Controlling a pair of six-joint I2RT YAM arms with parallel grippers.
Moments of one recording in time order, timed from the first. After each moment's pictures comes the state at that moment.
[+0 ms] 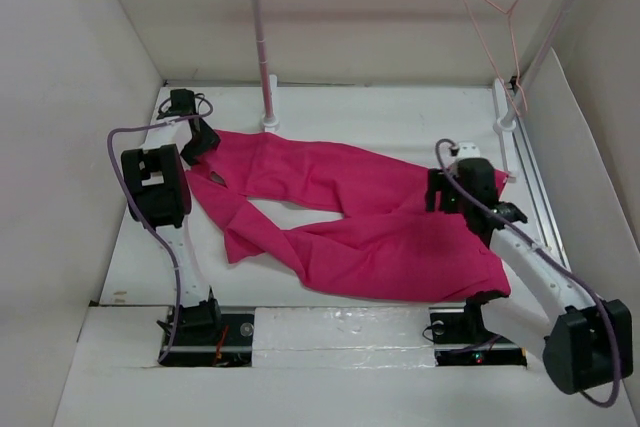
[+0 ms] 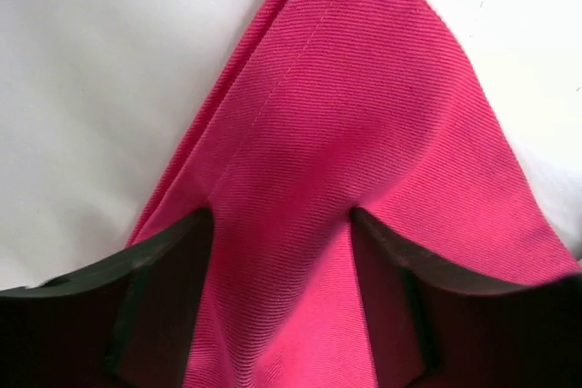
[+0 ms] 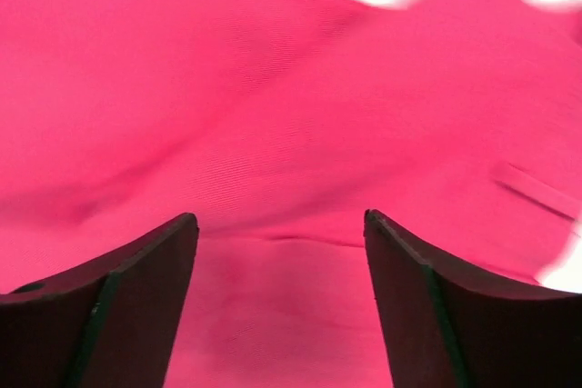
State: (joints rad) left arm 0.14 2.11 1.58 -0.55 -0.11 -0.61; right arm 0.32 1.02 0.65 -0.31 0.10 0.16
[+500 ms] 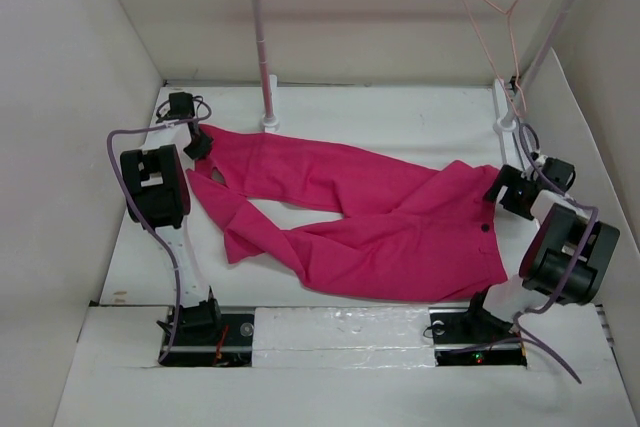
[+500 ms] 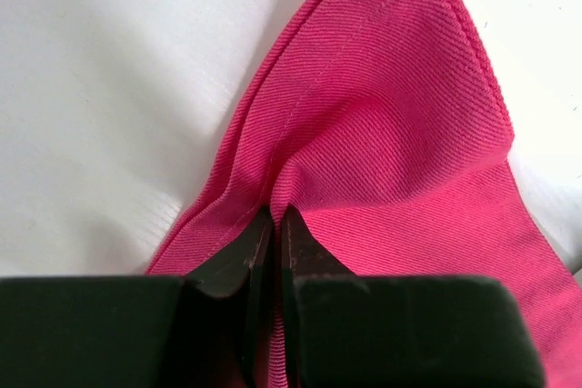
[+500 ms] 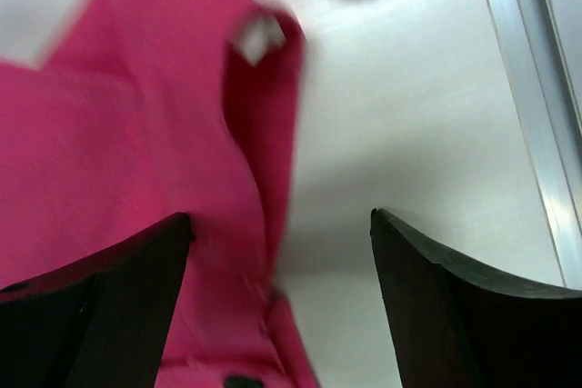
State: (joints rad) left arm 0.15 2.10 1.54 -0.48 -0.11 -0.64; right arm -0.52 1.50 0.74 -0.17 -0.29 0.03
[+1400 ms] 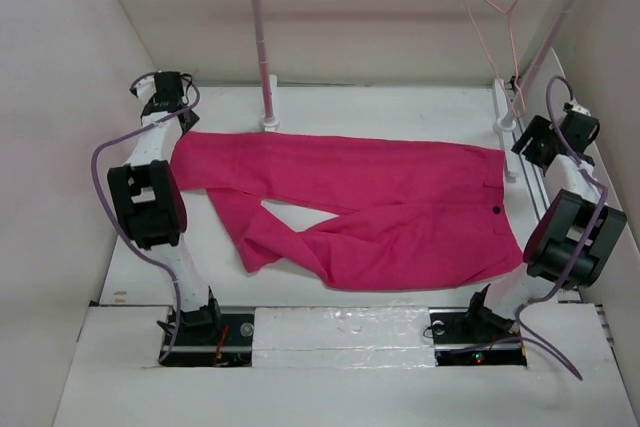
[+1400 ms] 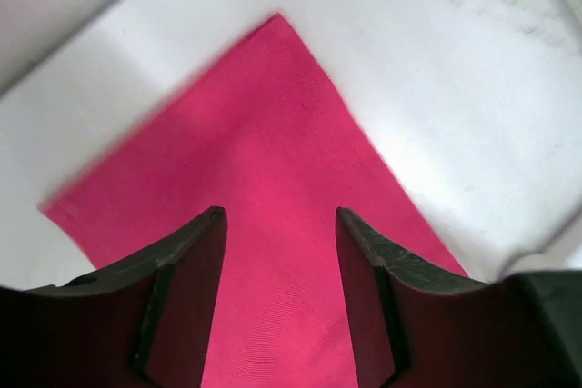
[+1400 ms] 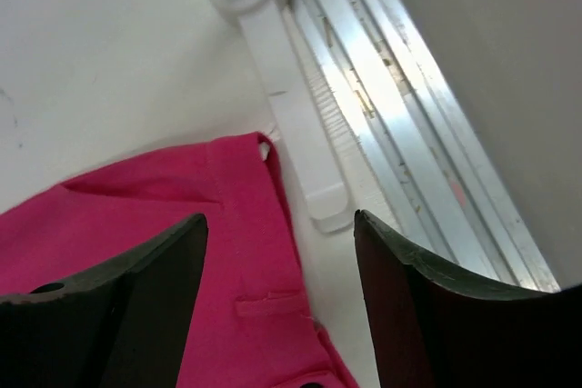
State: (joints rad) left arm 0.14 1.90 1.57 -0.50 -0.35 -0.63; right arm -0.50 1.62 1.14 -0.16 -0.17 0.17
